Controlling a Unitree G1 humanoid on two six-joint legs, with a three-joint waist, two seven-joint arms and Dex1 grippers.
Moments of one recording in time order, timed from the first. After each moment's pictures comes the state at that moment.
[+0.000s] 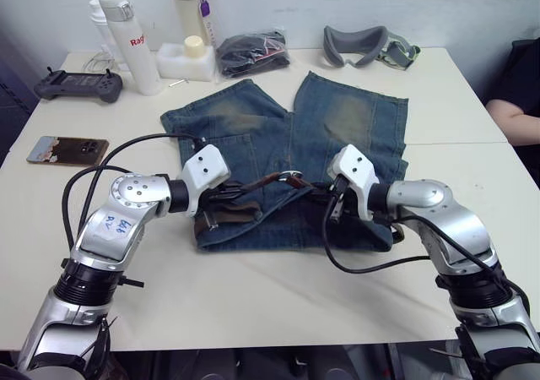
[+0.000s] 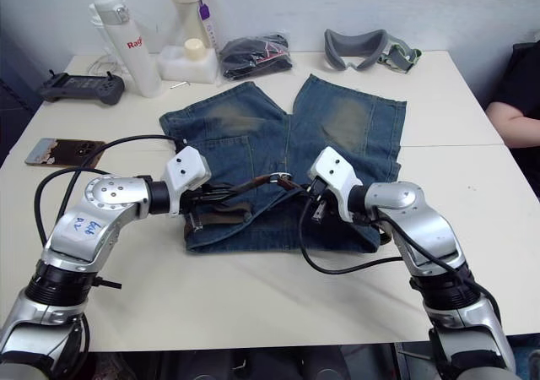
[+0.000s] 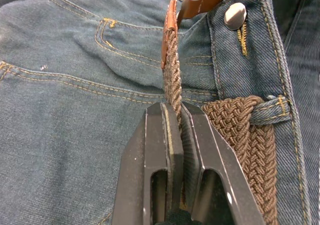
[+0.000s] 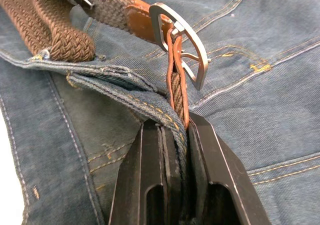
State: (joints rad) left arm -0.54 0.67 -0.12 -0.22 -0.23 0.63 -0.79; right arm -0.56 -0.59 0.16 -0.28 0.27 0.79 0.79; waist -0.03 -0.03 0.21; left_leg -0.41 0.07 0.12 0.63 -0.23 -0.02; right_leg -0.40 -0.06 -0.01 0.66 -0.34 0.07
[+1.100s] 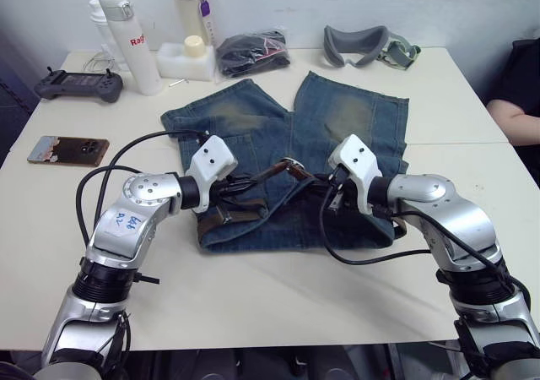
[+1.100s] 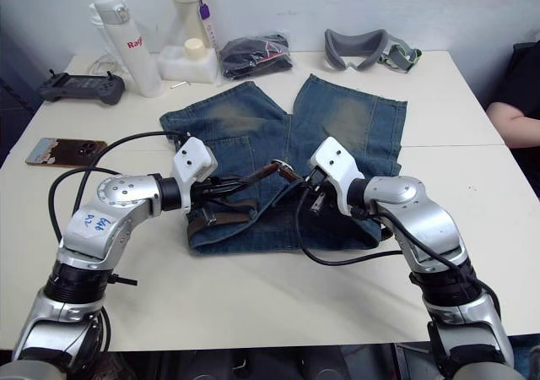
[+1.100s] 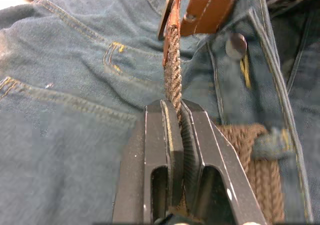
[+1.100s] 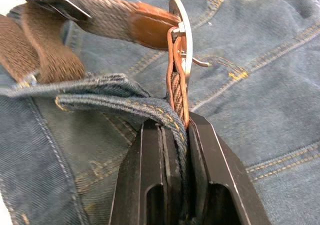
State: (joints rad) left arm -0.57 0.56 -0.12 -0.23 -0.26 0.71 -0.72; right arm -0.59 -0.58 0.15 -0.32 0.30 0.87 0.74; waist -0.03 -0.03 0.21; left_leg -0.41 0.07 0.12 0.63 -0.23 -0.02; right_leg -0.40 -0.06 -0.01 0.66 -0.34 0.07
